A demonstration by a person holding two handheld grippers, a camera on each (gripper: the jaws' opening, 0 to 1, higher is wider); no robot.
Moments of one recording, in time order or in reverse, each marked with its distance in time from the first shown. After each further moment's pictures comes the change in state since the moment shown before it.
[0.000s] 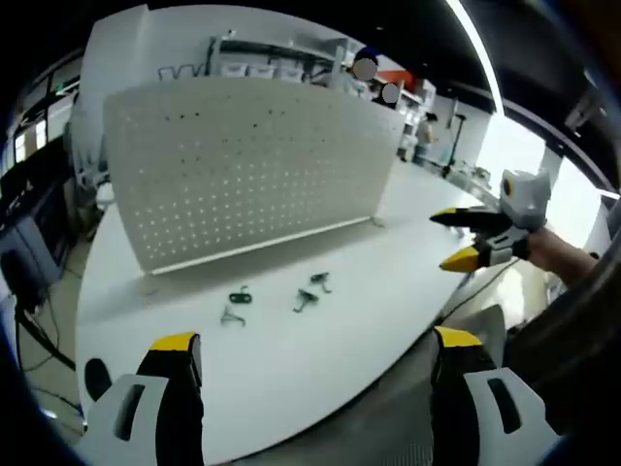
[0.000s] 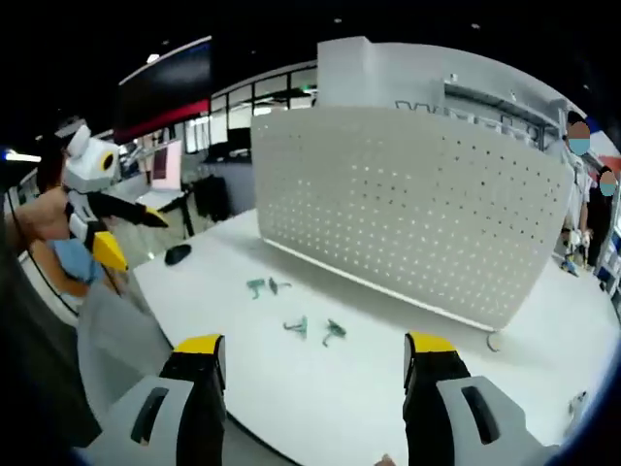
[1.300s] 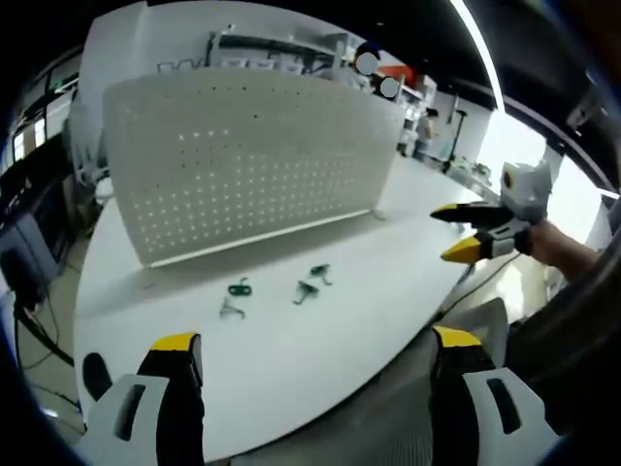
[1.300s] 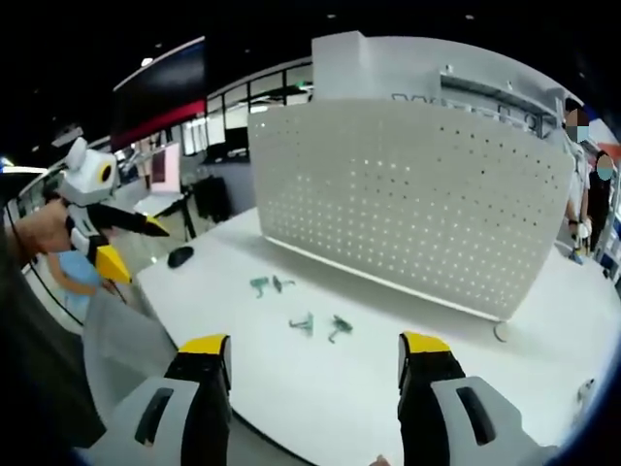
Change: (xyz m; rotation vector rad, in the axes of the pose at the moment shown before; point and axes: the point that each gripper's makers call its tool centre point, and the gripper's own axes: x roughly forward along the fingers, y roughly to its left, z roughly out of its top) left arm 0.003 0.001 -0.010 -0.001 0.023 0.001; right arm 0.001 0.002 -0.003 0.059 0.012 0.014
